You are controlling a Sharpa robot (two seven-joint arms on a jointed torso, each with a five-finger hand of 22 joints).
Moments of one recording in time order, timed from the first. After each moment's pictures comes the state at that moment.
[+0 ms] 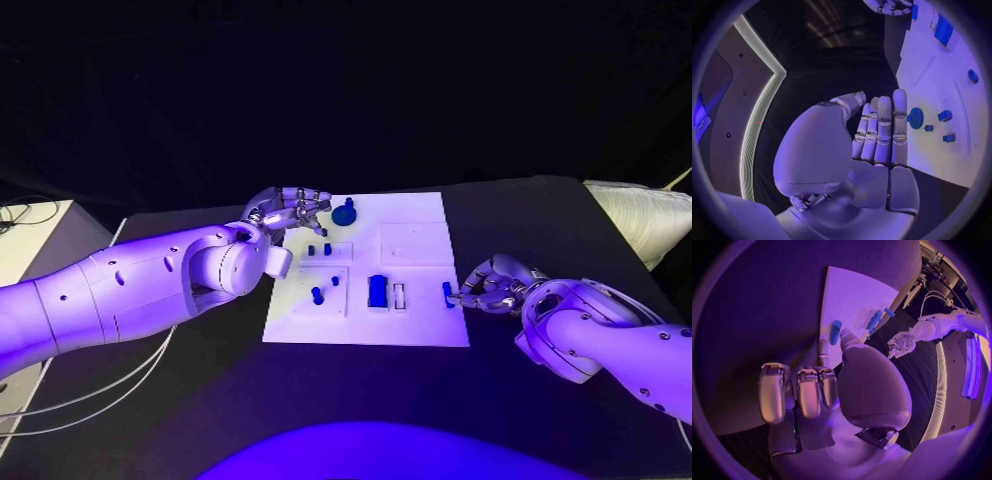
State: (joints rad) left arm 0.87 -0.96 0.22 1.51 -0.10 -0.35 0.32; left_hand 1.46 -0.23 0.54 0.12 0.15 0.91 0.18 0.30 0.20 1.03 0.11 0.45 0.13 0.99 0.04 1.13 0.41 0.17 0.96 0.13 0.93 0.56; right arm 1.12 -0.79 -0.17 1.57 -1.18 -0.40 -0.48; right_hand 1.28 -0.17 0.09 0.29 0.13 1.01 0.08 0.41 0.44 1.47 0.01 1.56 1.31 1.46 -0.06 1.57 1.31 0.04 1.47 0.04 1.45 1.31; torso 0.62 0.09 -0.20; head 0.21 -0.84
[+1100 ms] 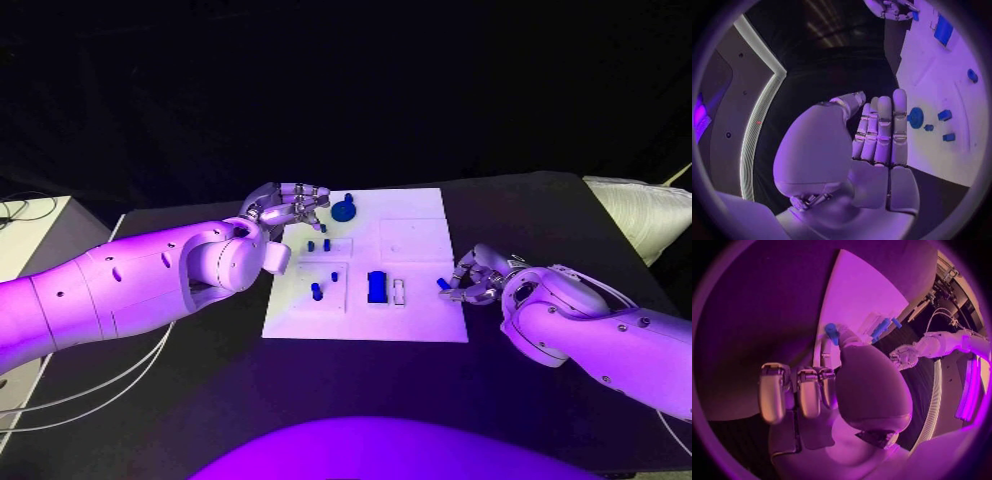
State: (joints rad) left arm 0.87 -0.96 0.22 1.51 -0.10 -0.35 0.32; left_hand 1.46 -0.23 0.54 0.13 0.15 0.91 0.18 0.30 0.20 1.03 0.11 0.46 0.13 0.99 0.04 1.13 0.41 0.17 0.96 0.13 0.92 0.55; right arm 1.11 -0.70 -0.16 1.50 -1.35 -0.36 -0.53; right_hand 1.37 -0.18 0.12 0.28 0.11 1.02 0.07 0.42 0.56 1.47 0.01 1.56 1.31 1.46 -0.06 1.57 1.31 0.04 1.47 0.04 1.45 1.31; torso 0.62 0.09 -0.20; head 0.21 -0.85
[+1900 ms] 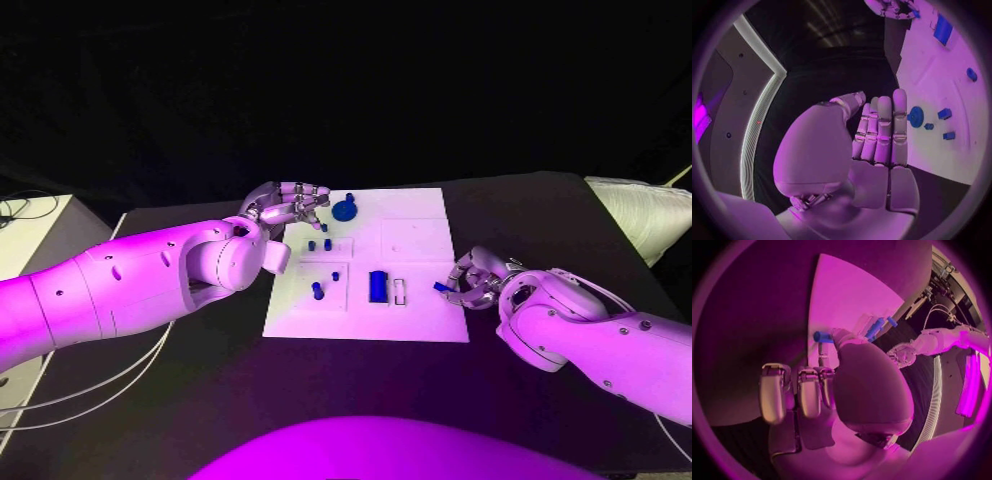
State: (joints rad) left arm 0.87 -0.97 0.22 1.51 -0.10 -0.35 0.32; left_hand 1.46 -0.23 0.54 0.13 0.15 0.91 0.18 0.30 0.20 1.03 0.11 0.46 0.13 0.99 0.04 1.13 0.41 0.17 0.96 0.13 0.92 0.55; right arm 1.11 -0.71 -0.17 1.54 -1.29 -0.39 -0.54; right_hand 1.42 -0.18 0.31 0.33 0.37 1.04 0.06 0.41 0.42 1.47 -0.01 1.56 1.31 1.46 -0.07 1.57 1.31 0.04 1.47 0.03 1.46 1.31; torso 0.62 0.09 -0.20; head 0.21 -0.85
